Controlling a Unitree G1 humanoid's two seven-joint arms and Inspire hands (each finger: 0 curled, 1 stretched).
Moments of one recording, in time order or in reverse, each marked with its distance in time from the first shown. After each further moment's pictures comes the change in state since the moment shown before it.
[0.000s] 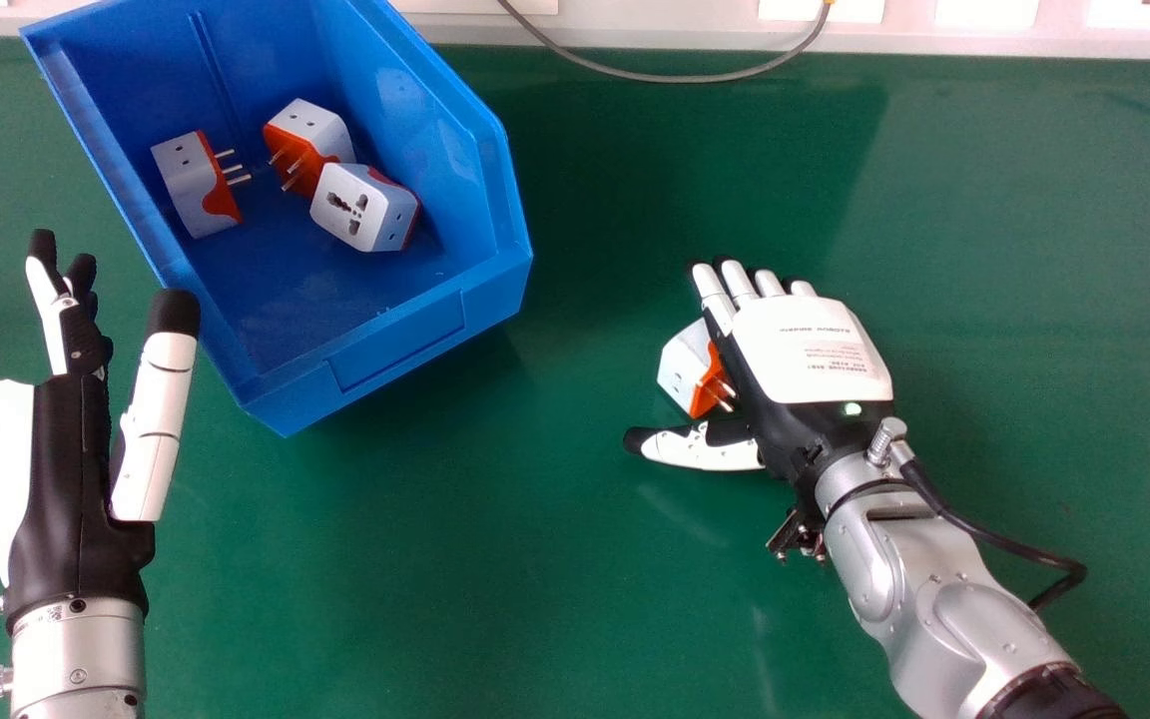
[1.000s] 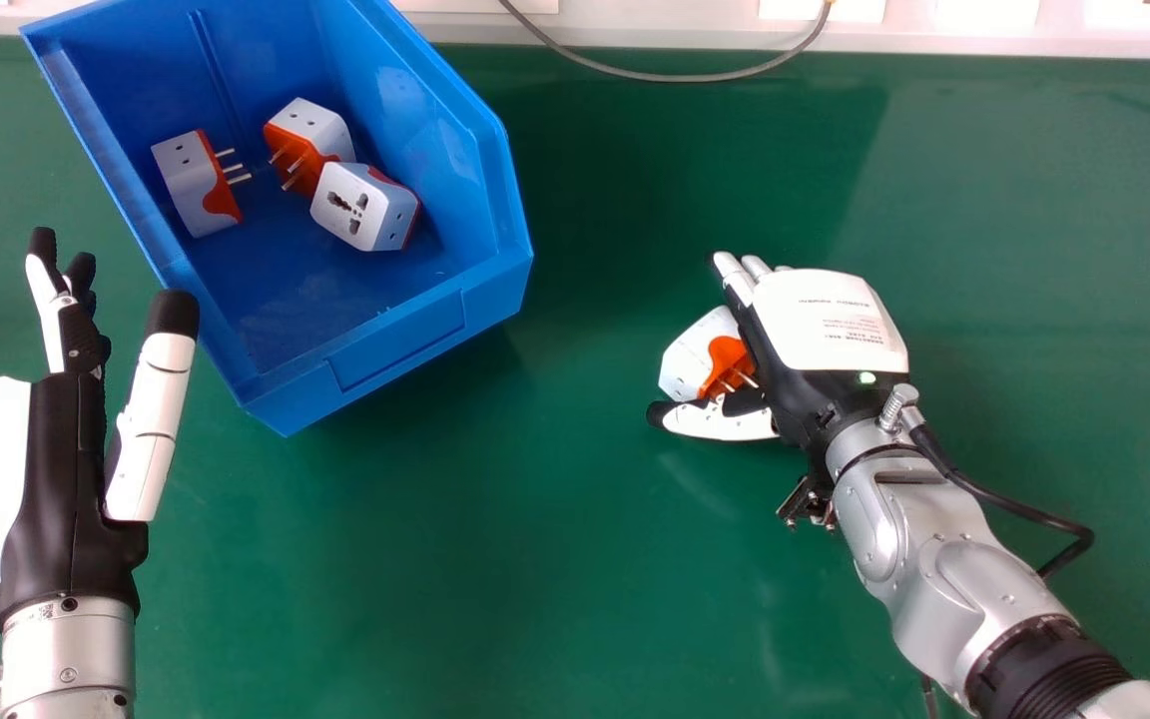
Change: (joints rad) left arm 0.001 0.017 0.003 0.000 -0.002 0.002 -0.014; right arm -0.094 -0.002 0.019 0.137 0.039 -0.029 -0.067
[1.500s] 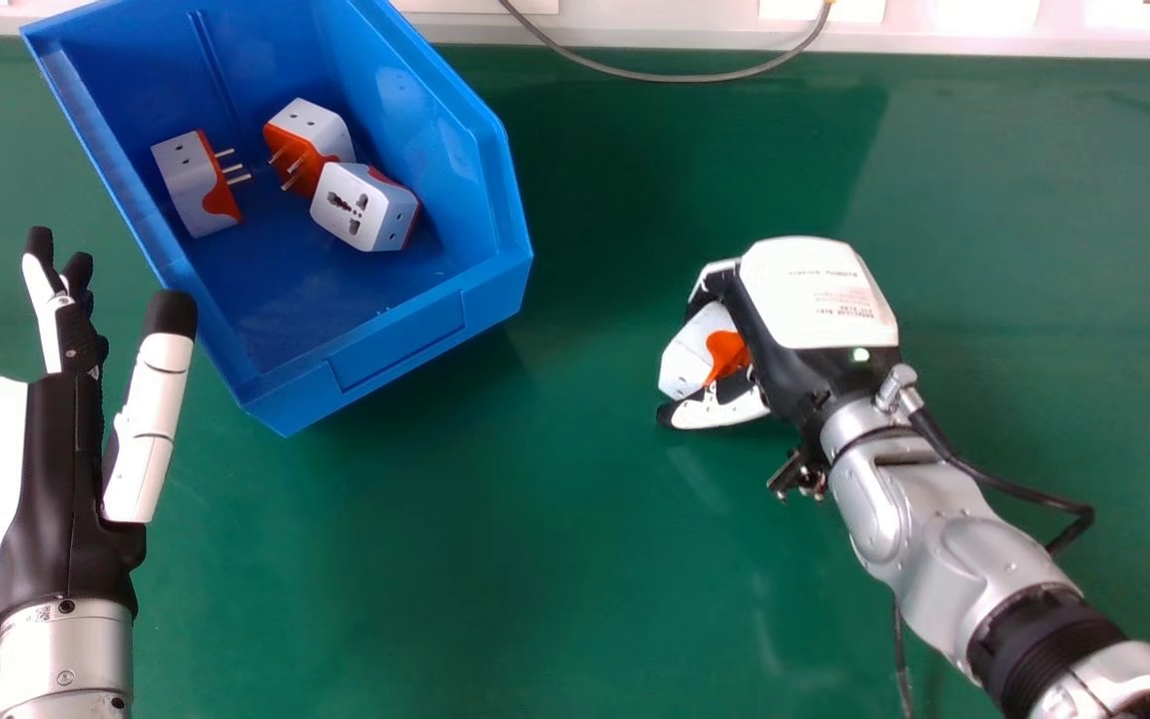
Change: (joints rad) left arm 0.012 -0.001 0.000 -0.024 0.000 0.007 -0.001; right arm -0.076 0.005 -0.016 0.108 0.055 -0.122 -0.067
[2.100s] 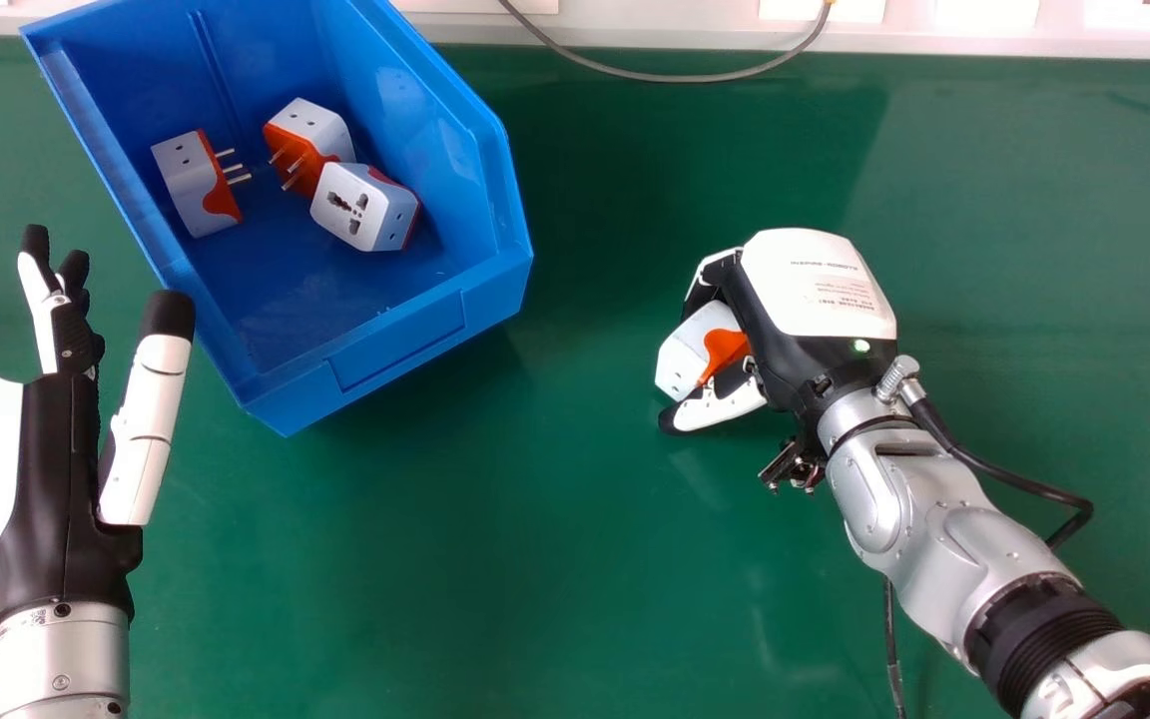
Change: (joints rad) left arm 0.010 0.000 0.001 -0.012 0.000 0.000 0.000; right arm 0.003 0.004 -0.006 0.001 0.053 -0.028 0.001
